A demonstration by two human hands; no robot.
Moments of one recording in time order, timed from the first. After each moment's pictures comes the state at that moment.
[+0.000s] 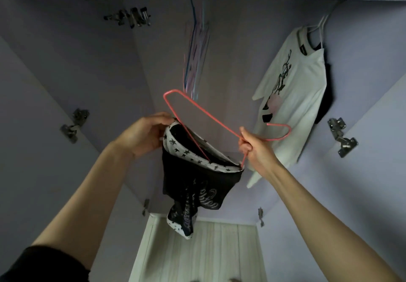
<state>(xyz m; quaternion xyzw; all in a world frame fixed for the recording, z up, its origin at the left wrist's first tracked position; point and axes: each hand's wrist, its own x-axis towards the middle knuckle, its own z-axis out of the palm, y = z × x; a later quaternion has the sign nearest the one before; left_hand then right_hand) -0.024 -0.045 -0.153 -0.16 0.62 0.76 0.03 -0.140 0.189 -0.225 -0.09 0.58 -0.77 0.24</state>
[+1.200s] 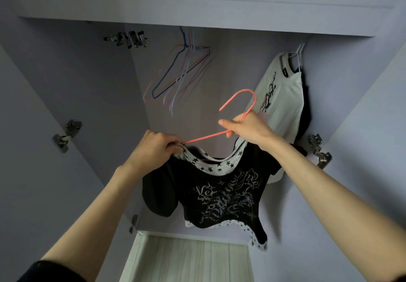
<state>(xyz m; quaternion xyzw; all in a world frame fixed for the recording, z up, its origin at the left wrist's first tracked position) -0.031 -0.009 -0.164 -0.05 0.96 0.21 -0.17 -0.173 0.196 -0.127 -0.27 0.87 -0.39 0.11</state>
